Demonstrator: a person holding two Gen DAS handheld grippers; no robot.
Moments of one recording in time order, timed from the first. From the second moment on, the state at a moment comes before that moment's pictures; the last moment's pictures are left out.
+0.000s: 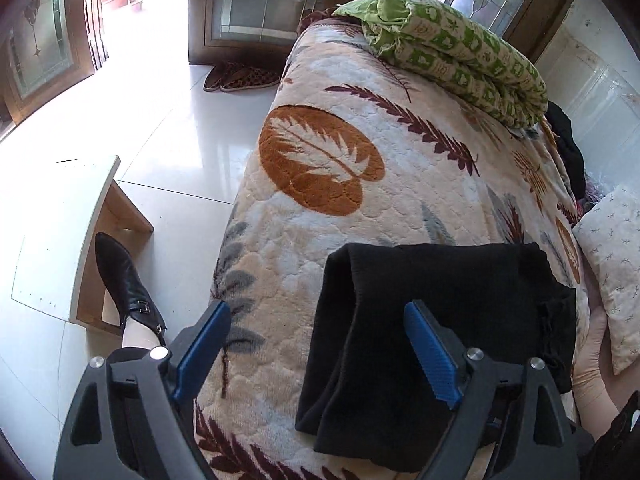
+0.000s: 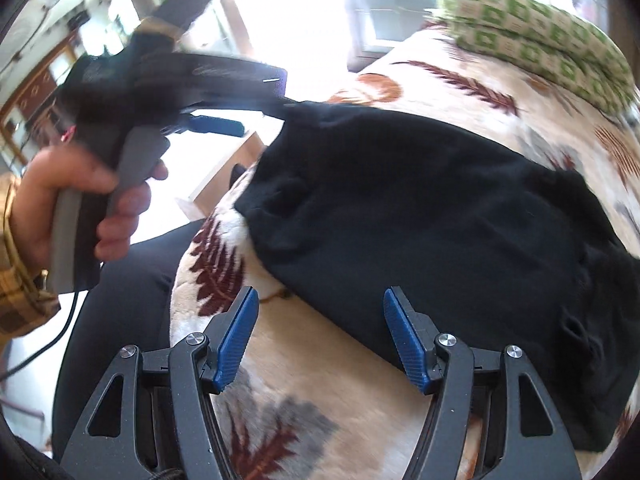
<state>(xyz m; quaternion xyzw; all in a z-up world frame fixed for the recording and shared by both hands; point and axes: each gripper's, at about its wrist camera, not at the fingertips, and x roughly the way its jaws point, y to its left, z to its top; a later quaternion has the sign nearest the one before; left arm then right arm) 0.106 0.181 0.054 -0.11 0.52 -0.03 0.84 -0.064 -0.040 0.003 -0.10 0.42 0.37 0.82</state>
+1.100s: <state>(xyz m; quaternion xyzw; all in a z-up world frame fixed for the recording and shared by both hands) 0.112 0.199 0.068 -0.20 0.54 -0.09 0.81 -0.070 0.001 0.018 -0.18 0.32 0.34 0.87</state>
